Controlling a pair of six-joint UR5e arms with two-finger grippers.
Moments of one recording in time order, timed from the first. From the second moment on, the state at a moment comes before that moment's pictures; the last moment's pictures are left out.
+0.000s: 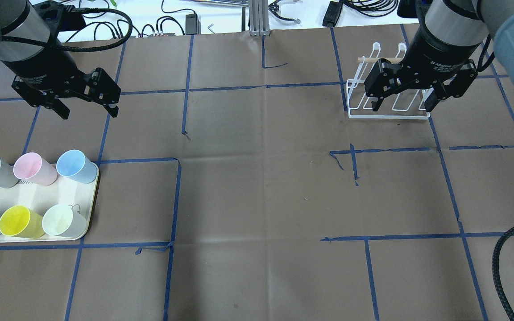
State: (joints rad) left arm -1.42 -1.55 -1.60 -1.57 1.57 0.17; right arm 1.54 -1.61 1.60 -1.55 -1.54 0.02
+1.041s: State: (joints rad) left arm -1.22 -1.63 -1.75 -1.30 1.57 0.48; right arm 1.54 -1.61 1.60 -1.55 -1.54 0.02
